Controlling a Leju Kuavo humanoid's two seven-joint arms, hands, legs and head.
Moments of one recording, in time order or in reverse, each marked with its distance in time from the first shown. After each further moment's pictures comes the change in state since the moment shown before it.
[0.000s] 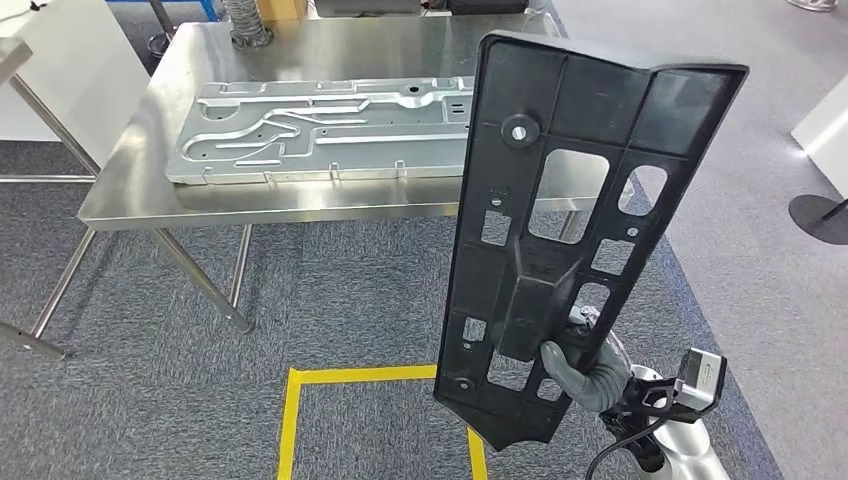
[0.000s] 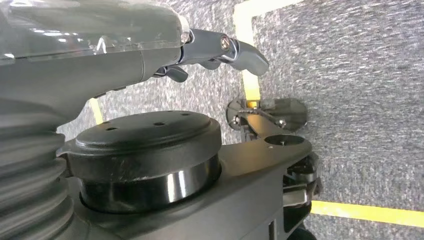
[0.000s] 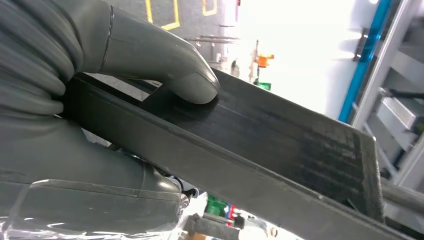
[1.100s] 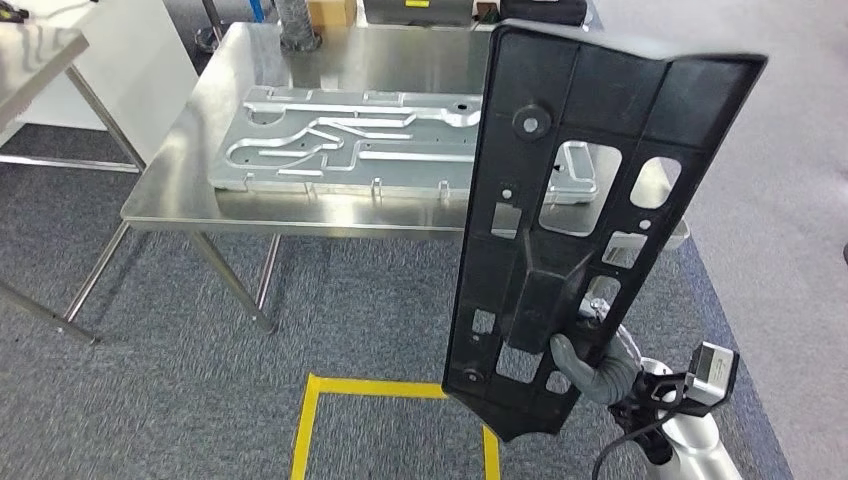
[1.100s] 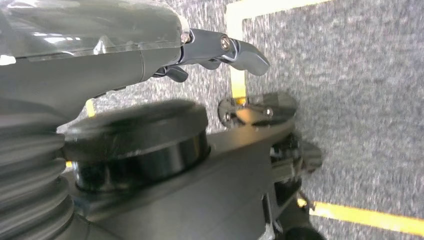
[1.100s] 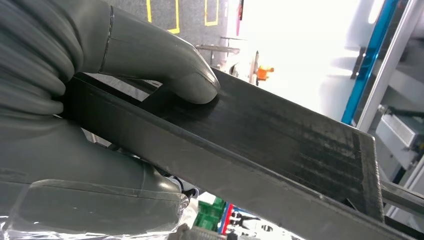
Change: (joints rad) left arm -0.001 -0.003 -0.001 0.000 -0.013 -0.009 -0.007; right arm -0.017 -0.026 -0.017 0.004 -0.009 -0.002 -0.012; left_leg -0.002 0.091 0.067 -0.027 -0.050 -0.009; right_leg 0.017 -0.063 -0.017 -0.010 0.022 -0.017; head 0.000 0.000
